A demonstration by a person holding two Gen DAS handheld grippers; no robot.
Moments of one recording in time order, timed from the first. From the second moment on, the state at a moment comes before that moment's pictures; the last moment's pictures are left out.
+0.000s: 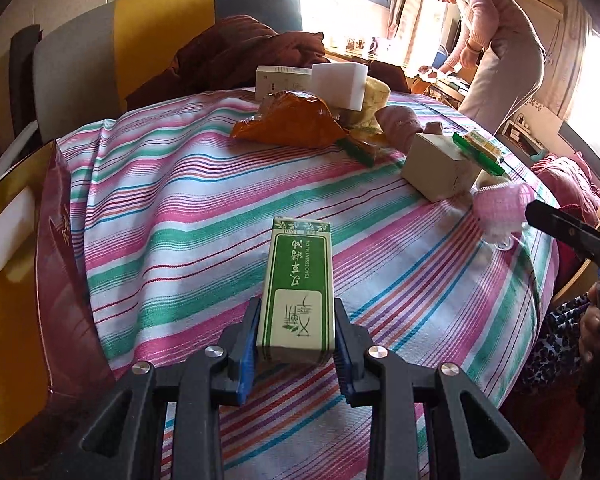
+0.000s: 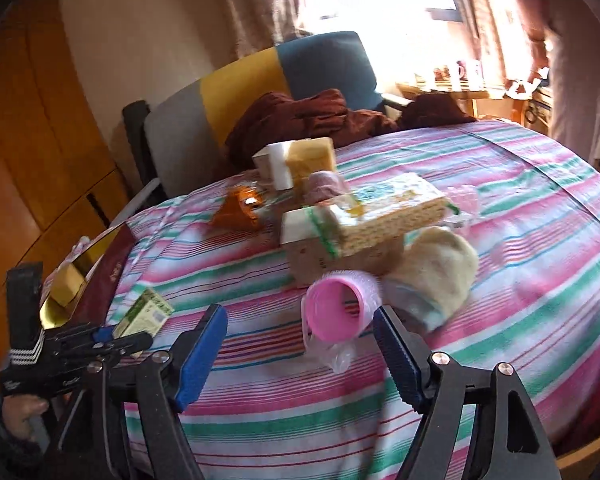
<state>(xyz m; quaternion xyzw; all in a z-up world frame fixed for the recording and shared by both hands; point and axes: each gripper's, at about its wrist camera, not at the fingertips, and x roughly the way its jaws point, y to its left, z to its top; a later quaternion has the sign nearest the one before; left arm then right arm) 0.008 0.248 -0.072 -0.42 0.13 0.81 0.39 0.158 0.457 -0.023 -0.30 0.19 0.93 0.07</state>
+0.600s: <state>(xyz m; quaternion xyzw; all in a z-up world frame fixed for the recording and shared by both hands) 0.007 0.241 -0.075 -0.41 0.11 0.81 0.40 0.167 0.488 0.001 -0.26 0.21 0.93 0.13</state>
